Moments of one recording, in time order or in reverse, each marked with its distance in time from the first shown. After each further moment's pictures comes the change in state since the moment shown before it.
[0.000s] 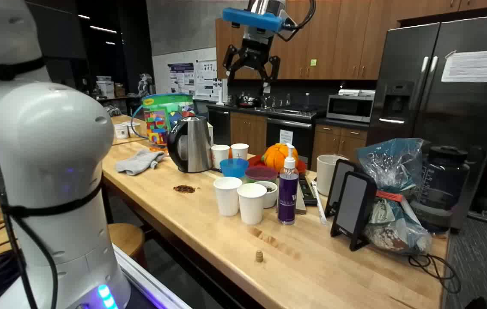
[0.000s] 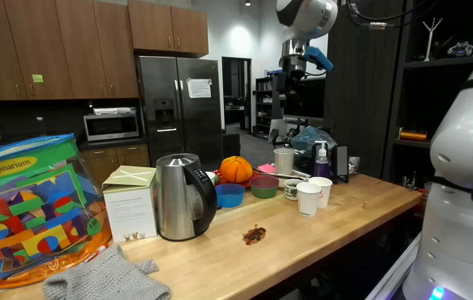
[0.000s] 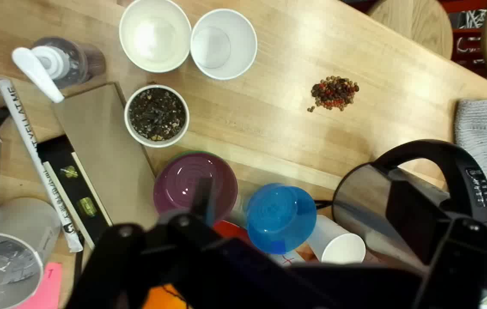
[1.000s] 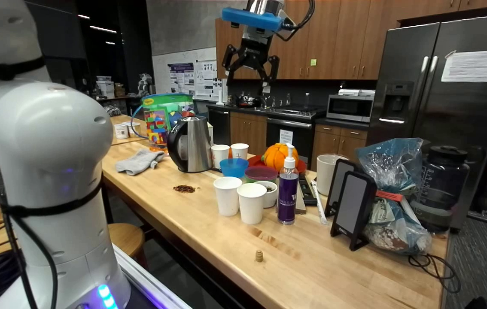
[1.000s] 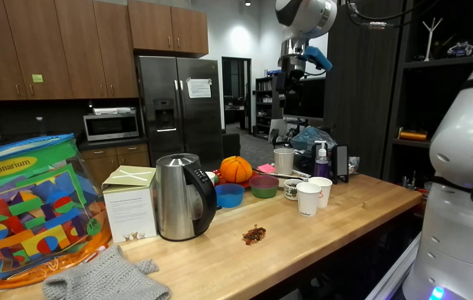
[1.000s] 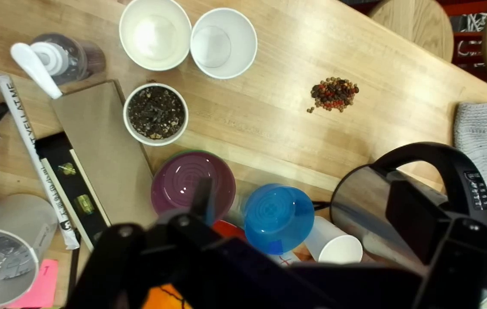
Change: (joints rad) arm -0.010 0.000 0.017 0.000 -0.001 0.001 -0.013
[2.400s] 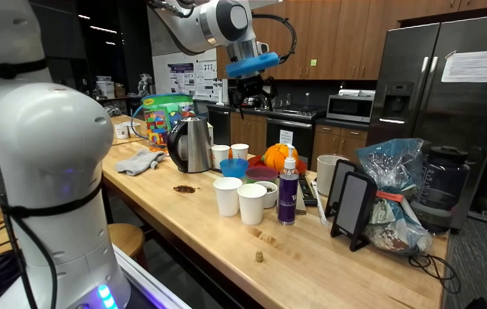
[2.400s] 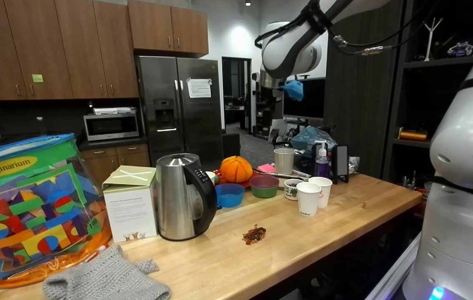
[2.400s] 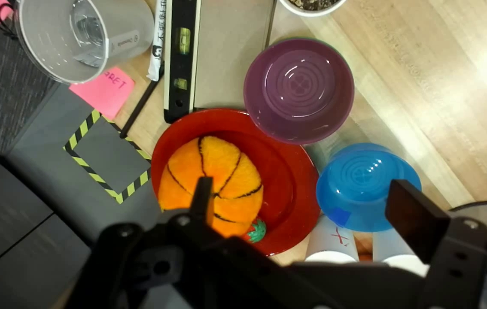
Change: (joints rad) arm 0.005 0.033 0.160 -0.271 -0.336 0.727 -0.136
